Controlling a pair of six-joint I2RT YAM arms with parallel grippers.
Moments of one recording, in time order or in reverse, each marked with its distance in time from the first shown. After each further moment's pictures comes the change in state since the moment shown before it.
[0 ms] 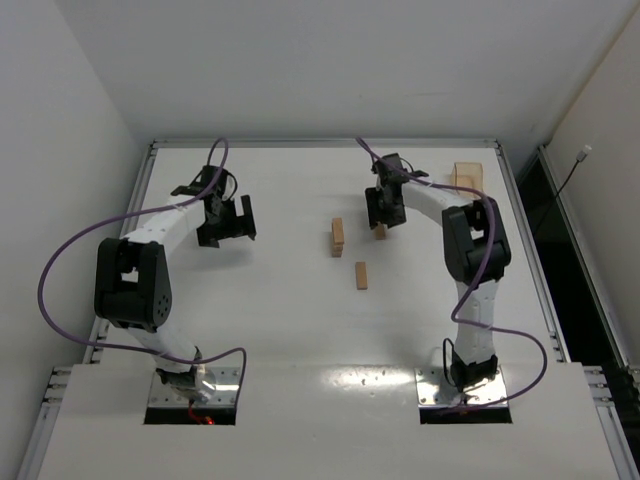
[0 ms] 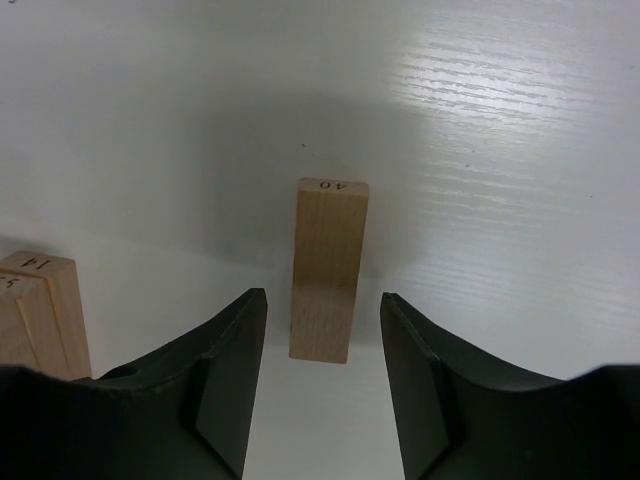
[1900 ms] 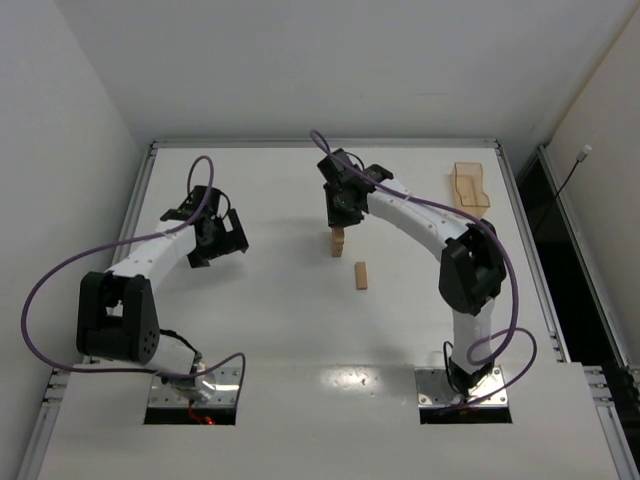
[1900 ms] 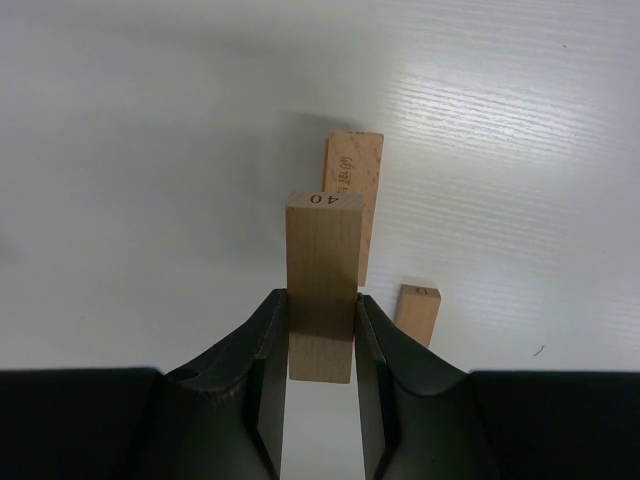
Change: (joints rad) left arm 0.002 -0.215 -0.221 0.027 -0.107 -0.162; right arm 0.345 -0.152 0.187 -0.266 0.167 0.308
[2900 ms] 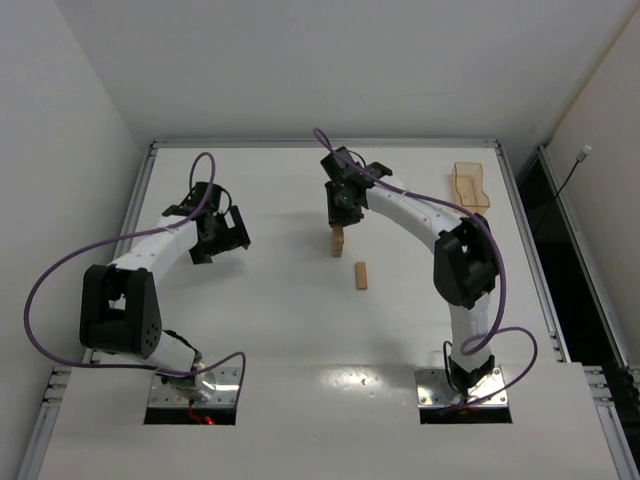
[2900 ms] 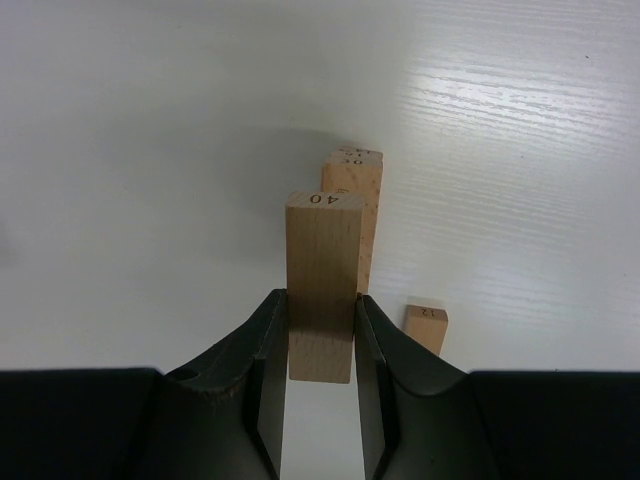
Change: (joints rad) left arm 0.000 0.041 0.035 0.008 0.019 0.000; right arm -0.040 0.063 0.023 0.019 -0.064 -0.005
